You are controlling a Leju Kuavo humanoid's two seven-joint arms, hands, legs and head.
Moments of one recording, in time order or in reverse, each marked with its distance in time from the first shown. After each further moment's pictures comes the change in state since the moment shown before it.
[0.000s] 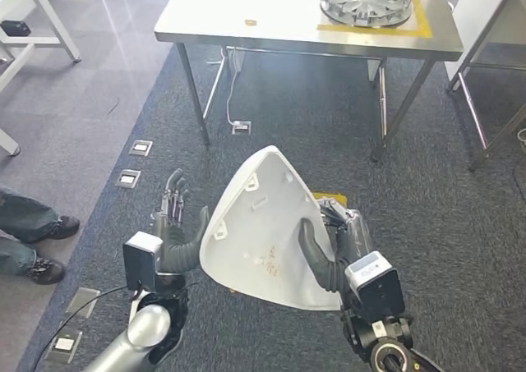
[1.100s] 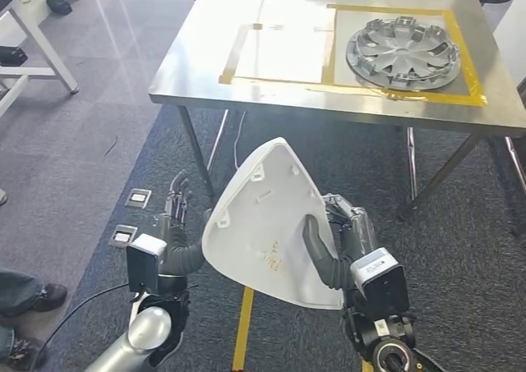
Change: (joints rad) left arm 0.000 0.002 -0.016 -0.006 -0.019 -0.023 0.016; right arm 0.005 -0.003 -0.013 -0.015 0.003 -0.020 0.015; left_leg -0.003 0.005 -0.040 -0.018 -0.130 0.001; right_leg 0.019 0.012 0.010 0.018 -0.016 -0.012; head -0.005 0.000
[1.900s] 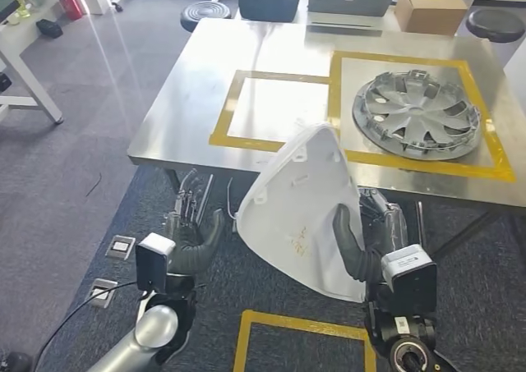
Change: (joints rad) left arm -0.008 -0.017 -0.001 0.009 -0.003 -0.022 -0.011; right arm 0.004 -0.021 -0.068 -0.022 0.022 -0.056 0.004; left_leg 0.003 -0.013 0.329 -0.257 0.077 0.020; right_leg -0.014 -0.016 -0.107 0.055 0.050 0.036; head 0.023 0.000
